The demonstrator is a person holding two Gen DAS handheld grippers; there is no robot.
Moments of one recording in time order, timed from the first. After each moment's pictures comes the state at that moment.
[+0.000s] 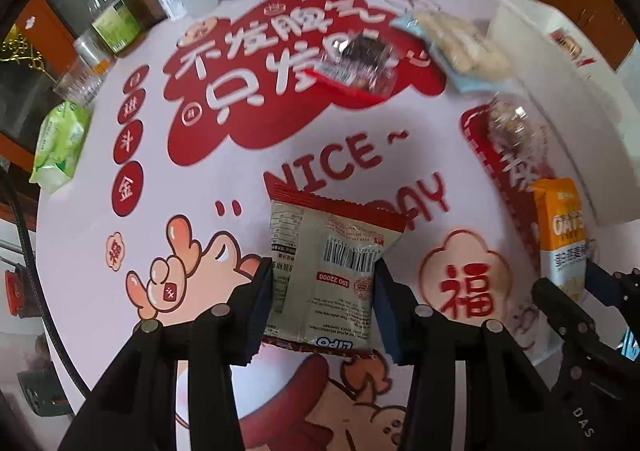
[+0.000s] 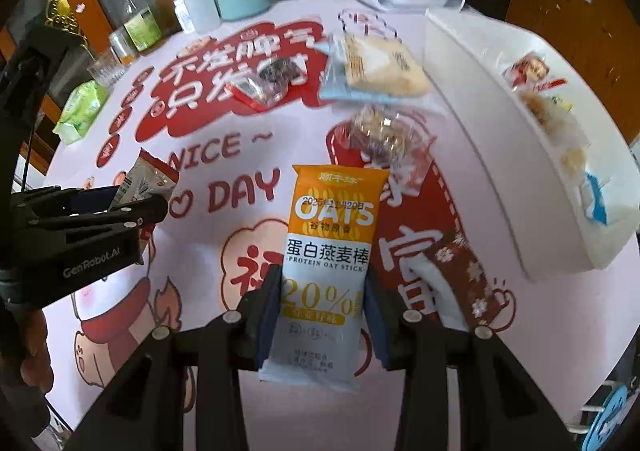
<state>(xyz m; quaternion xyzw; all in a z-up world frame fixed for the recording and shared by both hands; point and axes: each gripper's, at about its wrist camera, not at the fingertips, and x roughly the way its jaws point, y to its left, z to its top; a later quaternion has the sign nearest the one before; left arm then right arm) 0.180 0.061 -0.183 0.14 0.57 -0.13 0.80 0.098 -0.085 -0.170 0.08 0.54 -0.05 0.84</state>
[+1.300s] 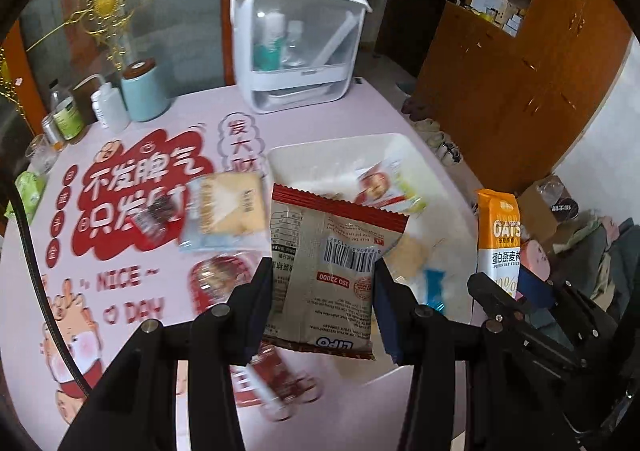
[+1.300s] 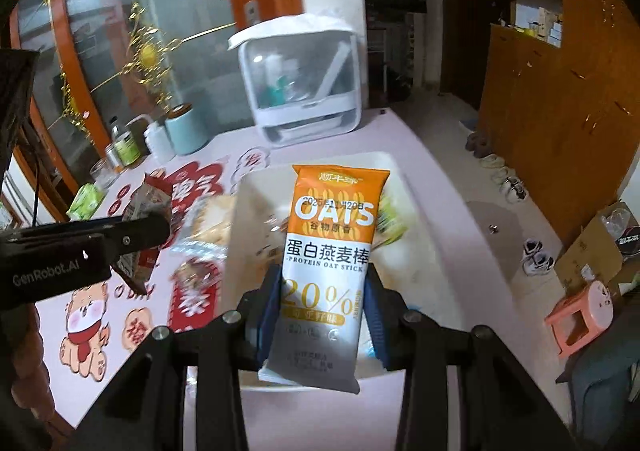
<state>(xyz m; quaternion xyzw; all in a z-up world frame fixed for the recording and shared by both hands) 0.131 -0.213 -0.027 0.02 0.47 -0.18 0.86 0.062 -0.387 -0.044 0.08 0.39 -0.03 0.92</state>
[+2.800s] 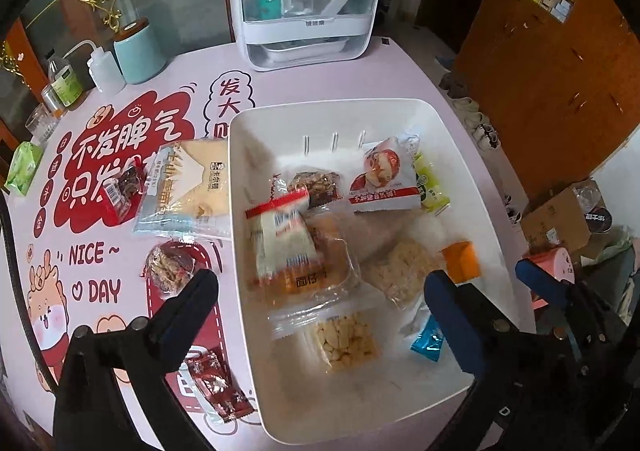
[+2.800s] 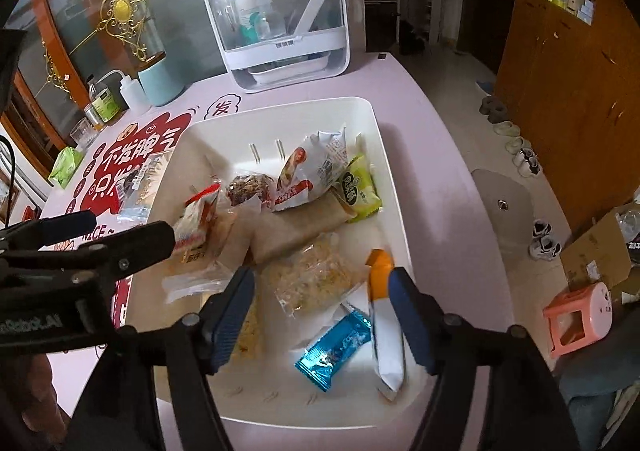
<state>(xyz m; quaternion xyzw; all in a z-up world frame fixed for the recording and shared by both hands) 0.173 -0.288 -0.088 0.02 0.53 -0.11 0.84 0.119 -0.430 -0.109 0.06 0.49 0.01 0.87</state>
